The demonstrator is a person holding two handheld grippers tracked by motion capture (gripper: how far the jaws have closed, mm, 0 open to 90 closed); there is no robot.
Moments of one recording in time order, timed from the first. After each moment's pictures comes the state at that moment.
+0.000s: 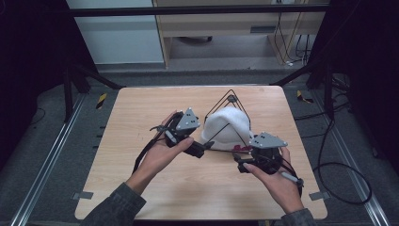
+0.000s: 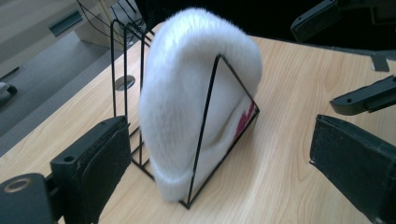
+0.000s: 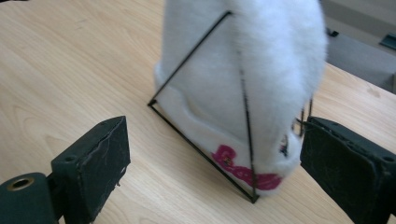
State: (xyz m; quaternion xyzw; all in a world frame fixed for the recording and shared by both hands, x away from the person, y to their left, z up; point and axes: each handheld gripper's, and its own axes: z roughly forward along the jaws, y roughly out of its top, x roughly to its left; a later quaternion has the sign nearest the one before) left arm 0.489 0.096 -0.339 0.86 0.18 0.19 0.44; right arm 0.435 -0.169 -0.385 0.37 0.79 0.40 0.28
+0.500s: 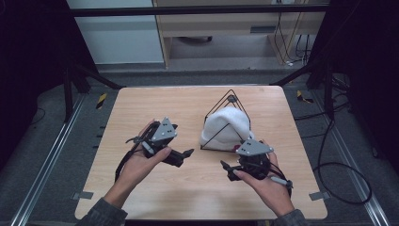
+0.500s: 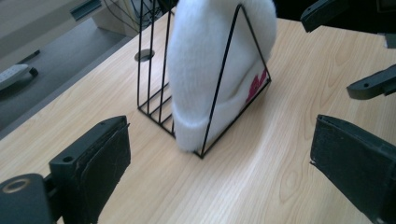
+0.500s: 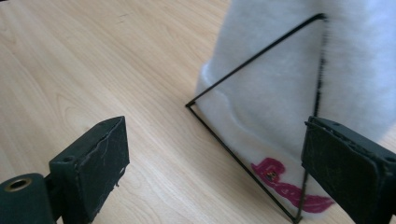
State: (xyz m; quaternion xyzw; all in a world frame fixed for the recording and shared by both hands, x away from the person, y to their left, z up) left arm 0.466 0.152 -0.349 0.86 0.21 0.20 0.43; right arm 0.428 -0.142 -0.397 0.32 0.81 0.41 0.26
